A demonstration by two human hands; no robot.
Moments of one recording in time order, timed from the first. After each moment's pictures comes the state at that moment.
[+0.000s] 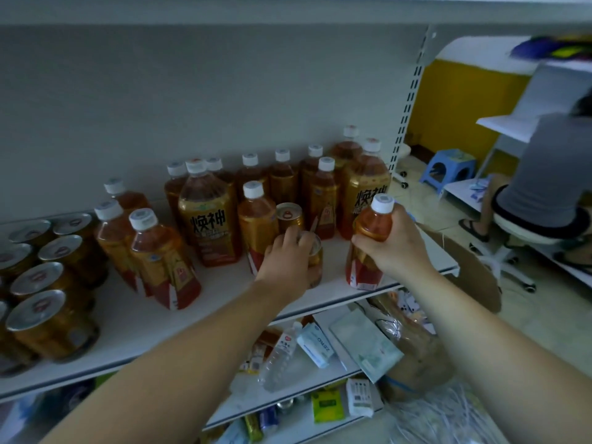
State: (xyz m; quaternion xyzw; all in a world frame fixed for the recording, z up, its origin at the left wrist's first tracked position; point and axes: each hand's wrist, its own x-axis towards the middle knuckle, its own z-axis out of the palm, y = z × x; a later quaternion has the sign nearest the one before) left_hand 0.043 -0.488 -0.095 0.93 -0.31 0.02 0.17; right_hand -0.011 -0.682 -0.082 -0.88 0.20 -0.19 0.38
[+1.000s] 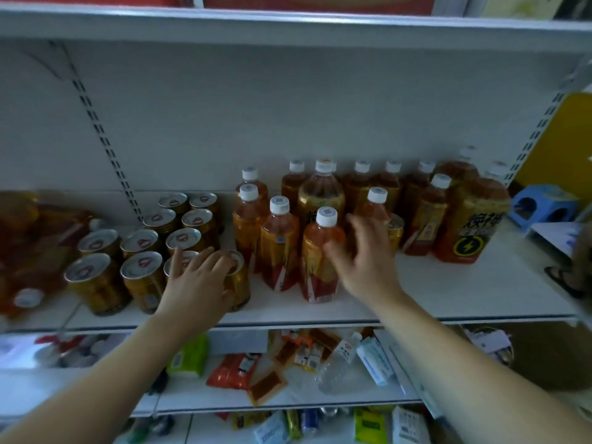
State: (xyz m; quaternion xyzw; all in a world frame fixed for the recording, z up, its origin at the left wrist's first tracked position) left_hand 0.025 -0.208 -0.094 0.99 -0.13 0.11 0.00; right_hand 0.025 -0.480 -0.079 -0.90 -0.03 -0.26 0.35
